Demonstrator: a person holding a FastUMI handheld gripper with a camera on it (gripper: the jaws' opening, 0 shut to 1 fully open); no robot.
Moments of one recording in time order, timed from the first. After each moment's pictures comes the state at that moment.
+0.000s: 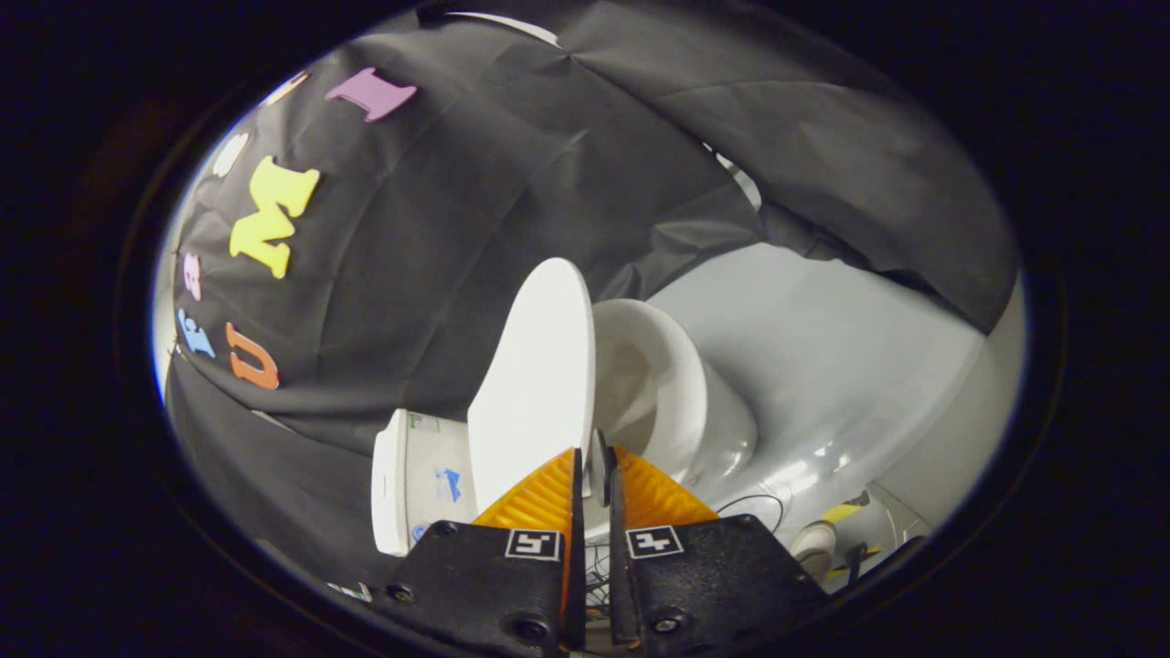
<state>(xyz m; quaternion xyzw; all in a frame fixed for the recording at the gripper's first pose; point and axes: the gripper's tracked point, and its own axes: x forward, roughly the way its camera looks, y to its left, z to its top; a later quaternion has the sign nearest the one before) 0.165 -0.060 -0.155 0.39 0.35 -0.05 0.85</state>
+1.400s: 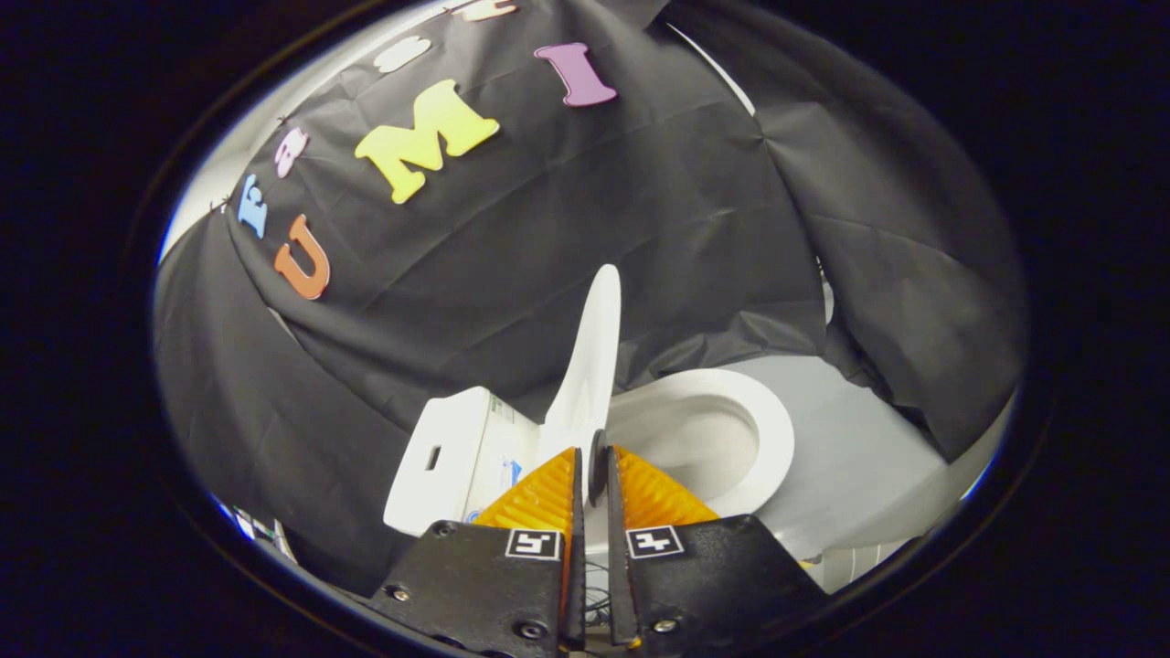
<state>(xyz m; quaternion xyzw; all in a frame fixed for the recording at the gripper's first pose) 0.164 0.083 -0.008 0.21 0.30 0.00 0.93</state>
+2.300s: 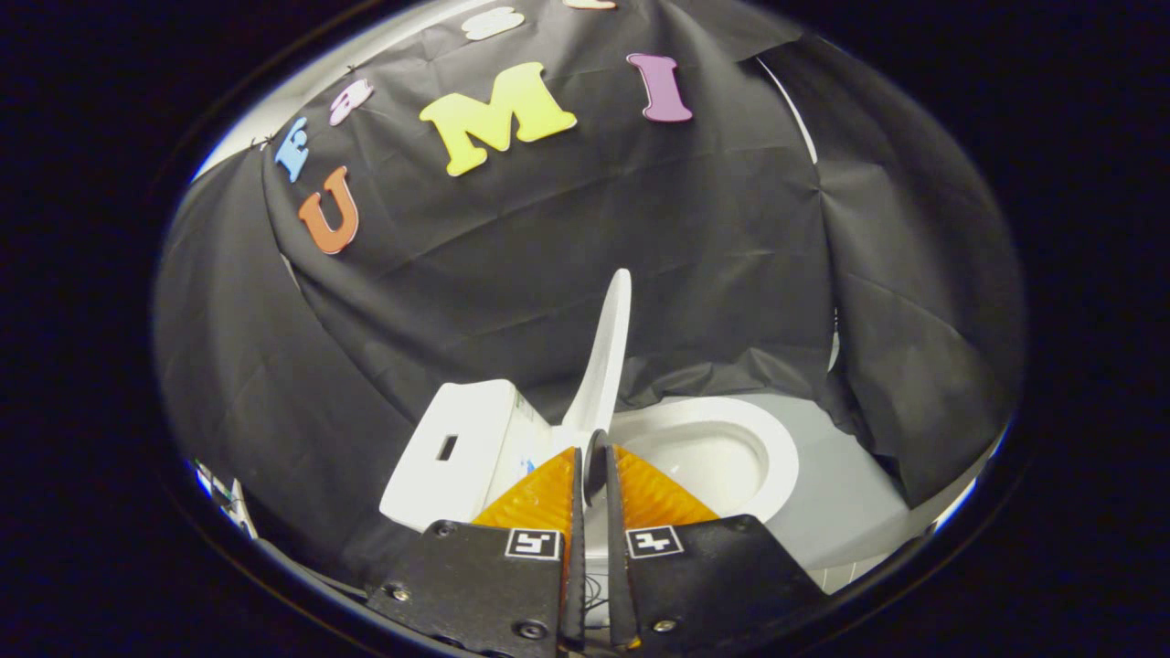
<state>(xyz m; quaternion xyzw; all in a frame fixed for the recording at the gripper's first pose) 0.177 0.154 0.026 0.11 0.29 0.01 0.95</state>
